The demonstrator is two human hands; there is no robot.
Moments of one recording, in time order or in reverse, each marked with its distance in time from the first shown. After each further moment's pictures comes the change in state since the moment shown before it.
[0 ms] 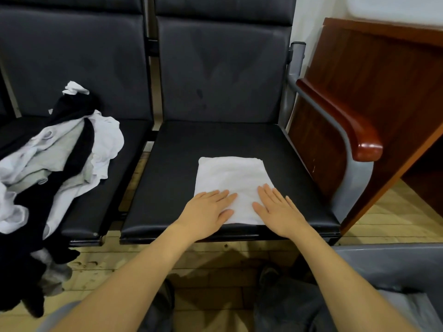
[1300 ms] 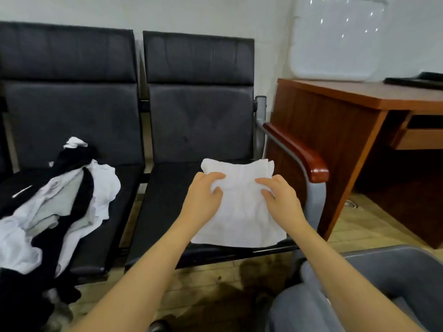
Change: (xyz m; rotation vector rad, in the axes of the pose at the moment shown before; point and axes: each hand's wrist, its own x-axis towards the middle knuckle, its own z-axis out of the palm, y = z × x) left_hand -0.014 0.049 -0.116 -0.691 0.496 -0.184; right_hand -0.077 -0.023 -0.087 0.401 0.779 -0.127
